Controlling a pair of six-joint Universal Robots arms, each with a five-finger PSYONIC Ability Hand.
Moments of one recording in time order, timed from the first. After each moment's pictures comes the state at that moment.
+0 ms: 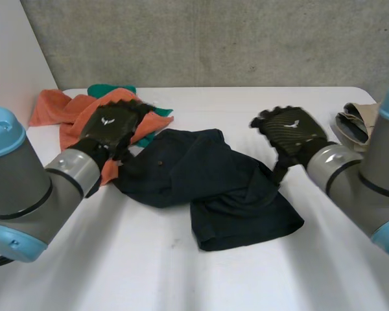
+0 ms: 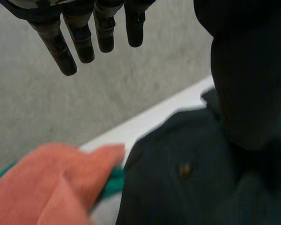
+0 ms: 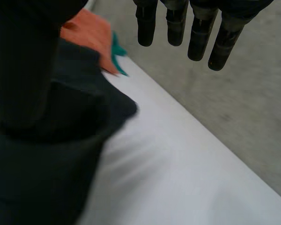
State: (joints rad) left arm 4.35 -1.86 -1.64 3.40 -1.37 3.28; right arm 1.98 -1.23 1.47 0.00 1.36 2.74; left_hand 0.19 0.20 0.21 0.20 0.05; right_hand 0.20 0.22 0.22 0.24 0.06
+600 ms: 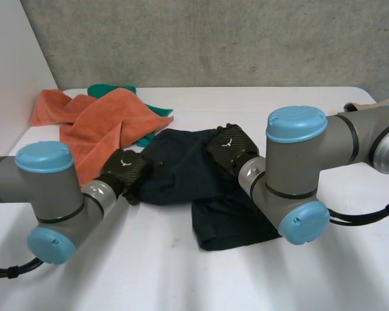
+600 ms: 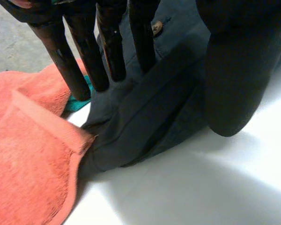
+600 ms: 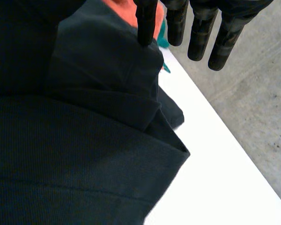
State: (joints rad) left arm 4.35 -2.21 -1.54 3.42 -1.37 3.56; right arm 2.20 -0.81 1.07 0.04 1.51 2.57; left_hand 0.55 0.53 0.53 0.53 0.36; right_hand 0.20 0.22 0.22 0.24 0.06
